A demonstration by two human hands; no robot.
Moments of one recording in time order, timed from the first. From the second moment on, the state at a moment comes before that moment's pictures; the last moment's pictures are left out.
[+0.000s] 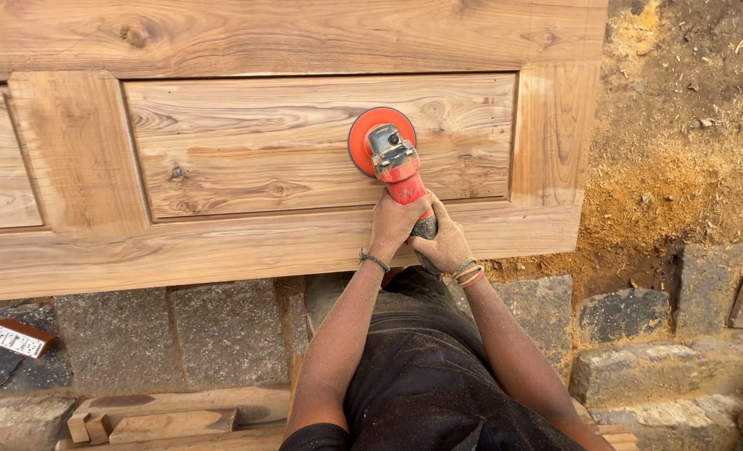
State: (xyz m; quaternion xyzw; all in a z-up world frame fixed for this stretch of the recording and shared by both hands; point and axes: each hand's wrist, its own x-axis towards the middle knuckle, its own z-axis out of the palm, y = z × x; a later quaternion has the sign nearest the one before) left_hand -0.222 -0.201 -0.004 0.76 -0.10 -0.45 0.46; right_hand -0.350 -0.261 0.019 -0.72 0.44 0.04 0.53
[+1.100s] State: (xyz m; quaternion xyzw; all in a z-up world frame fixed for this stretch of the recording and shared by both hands) left_hand -0.301 -0.273 -0.012 0.71 -0.31 -0.51 0.38; right_hand -0.443 -0.267 -0.005 -0.59 0.57 -0.14 0.55
